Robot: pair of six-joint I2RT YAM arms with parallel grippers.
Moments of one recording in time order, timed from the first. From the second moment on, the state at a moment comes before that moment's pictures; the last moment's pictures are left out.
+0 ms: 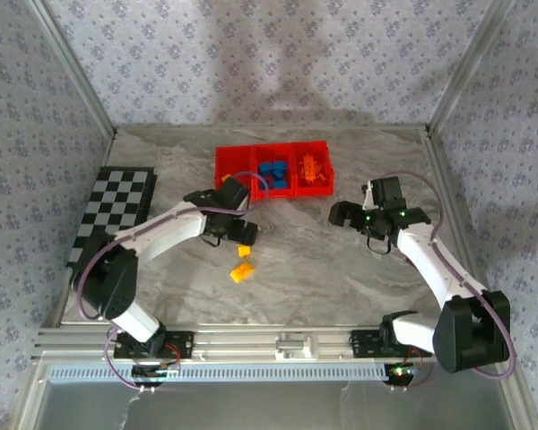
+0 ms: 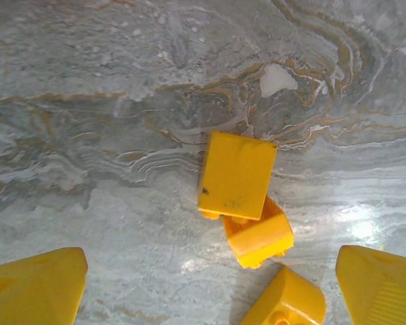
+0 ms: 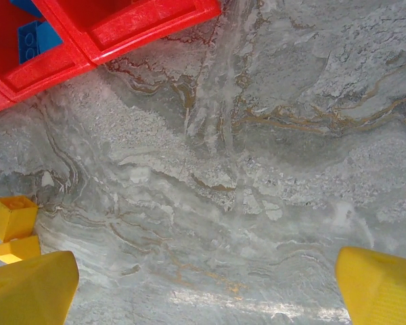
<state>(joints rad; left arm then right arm) -0.67 1.61 1.13 -0.75 -0.06 -0.36 0.18 1.20 0.85 -0.60 -0.23 0.43</state>
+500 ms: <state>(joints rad) -0.67 1.86 1.32 -0.79 -0.04 -0.25 0.18 1.18 0.85 -0.61 -0.22 0.43</state>
